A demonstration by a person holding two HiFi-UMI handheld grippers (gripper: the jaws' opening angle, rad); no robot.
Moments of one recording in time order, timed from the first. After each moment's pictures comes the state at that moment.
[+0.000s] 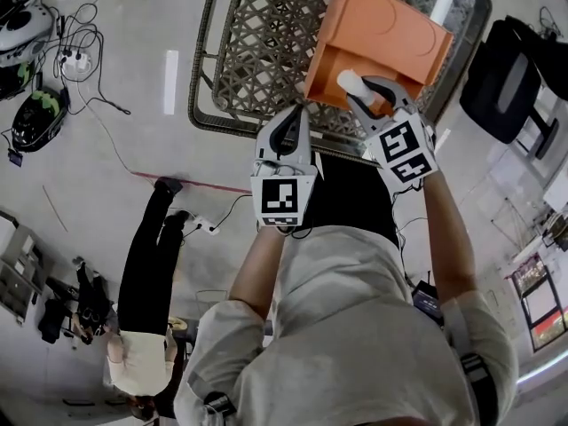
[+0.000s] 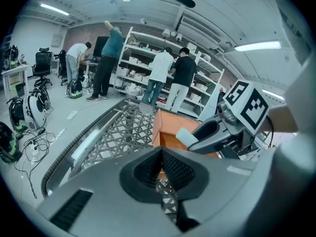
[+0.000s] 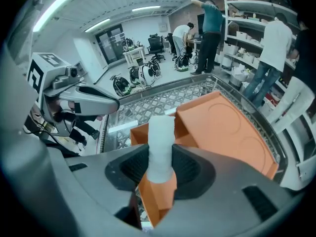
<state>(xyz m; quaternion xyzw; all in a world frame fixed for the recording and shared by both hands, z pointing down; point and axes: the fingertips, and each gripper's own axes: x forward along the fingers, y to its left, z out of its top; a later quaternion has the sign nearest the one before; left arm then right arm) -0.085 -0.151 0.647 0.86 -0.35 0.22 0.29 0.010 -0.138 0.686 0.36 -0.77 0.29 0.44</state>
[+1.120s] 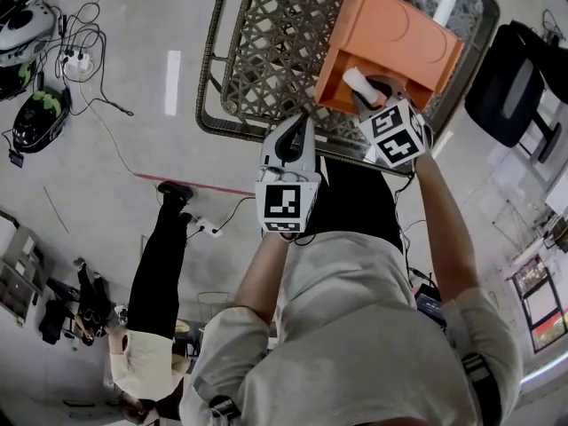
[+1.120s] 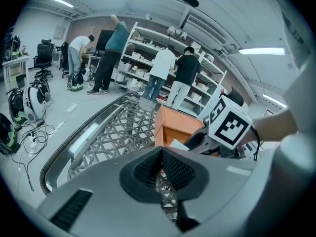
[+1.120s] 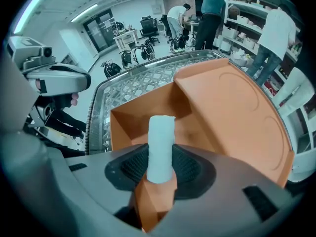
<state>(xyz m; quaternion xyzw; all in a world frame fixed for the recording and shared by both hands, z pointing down) -0.098 -0.146 0.660 0.85 -0.34 0.23 0.32 0.015 -0.130 0.752 0.35 -0.71 0.34 0.51</state>
